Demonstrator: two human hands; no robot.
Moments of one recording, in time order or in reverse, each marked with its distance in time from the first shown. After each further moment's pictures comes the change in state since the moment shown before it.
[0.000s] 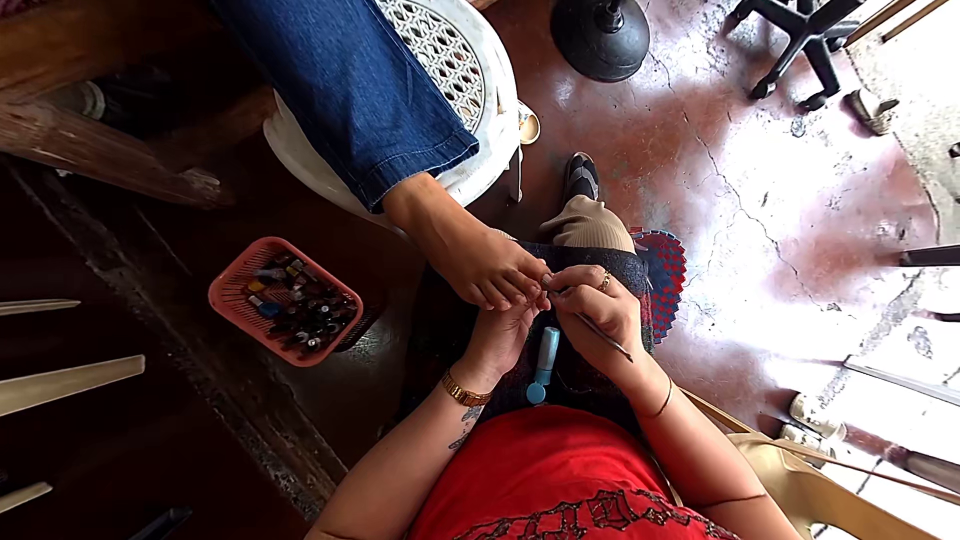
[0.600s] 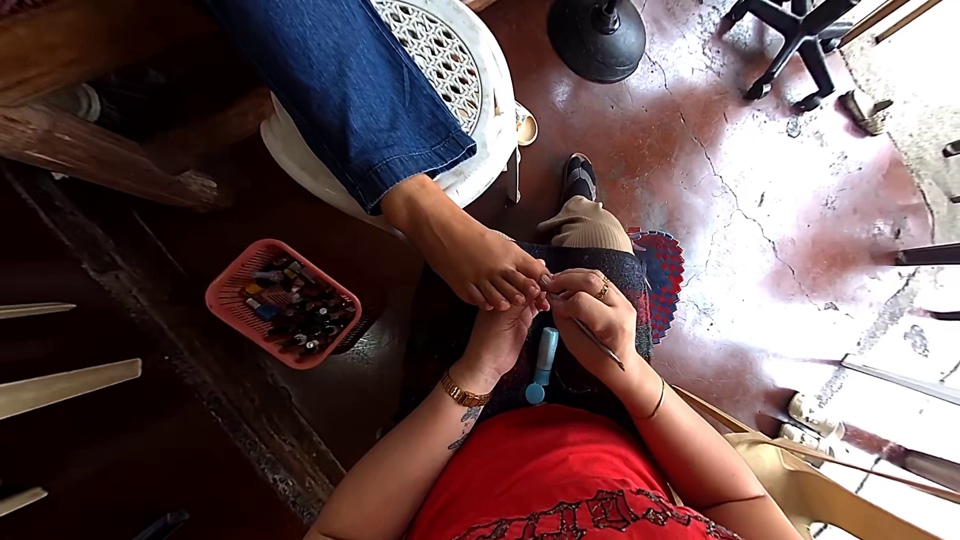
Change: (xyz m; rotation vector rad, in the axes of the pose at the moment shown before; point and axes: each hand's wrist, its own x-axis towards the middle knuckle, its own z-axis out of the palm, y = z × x) left_hand 0.001 -0.001 -0.001 -0.009 -0.034 0.010; right_hand -0.006 0.001 0.007 -0.073 0.062 -0.073
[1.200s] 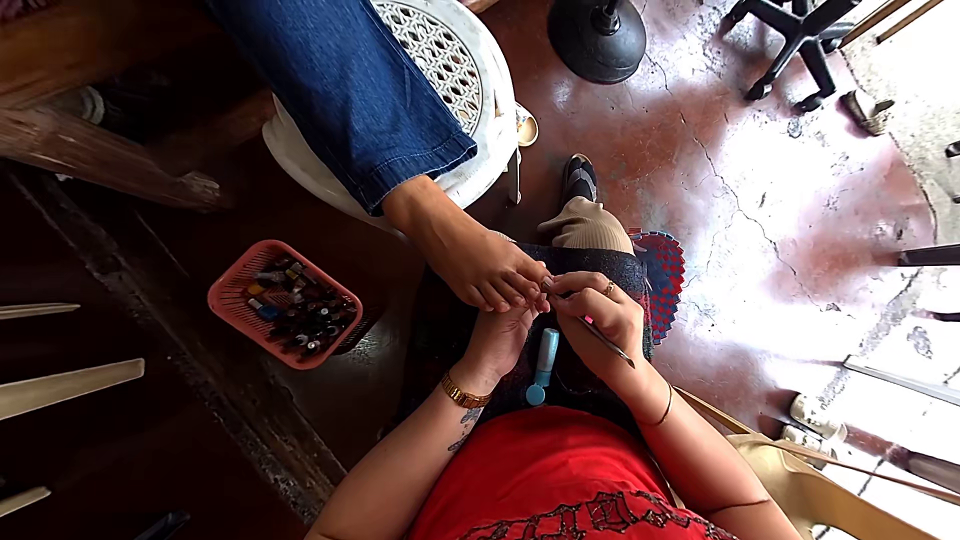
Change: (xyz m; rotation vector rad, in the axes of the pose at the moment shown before) left_hand 0.000 0.000 0.000 0.029 0.009 0.000; right_hand 0.002 -0.005 -0.004 0.045 -0.005 0.101
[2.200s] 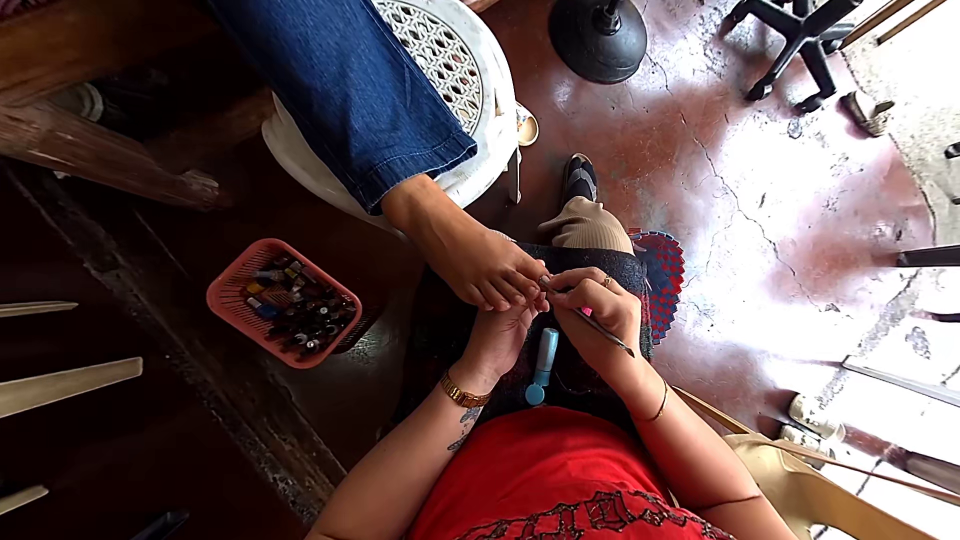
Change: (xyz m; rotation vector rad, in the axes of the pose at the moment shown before) left_hand 0.000 0.000 0.000 -0.017 0.008 -0.011; right_hand 0.003 -0.002 0.001 0.040 0.023 0.089
